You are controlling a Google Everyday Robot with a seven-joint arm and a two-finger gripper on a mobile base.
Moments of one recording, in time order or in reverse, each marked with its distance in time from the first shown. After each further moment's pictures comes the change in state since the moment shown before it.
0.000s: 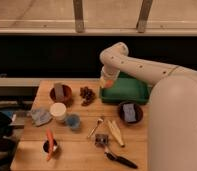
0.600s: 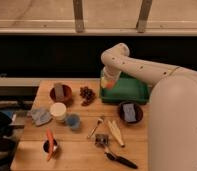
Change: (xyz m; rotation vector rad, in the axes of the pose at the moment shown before) arm 0.009 -0.020 0.015 0.018 0.003 0.085
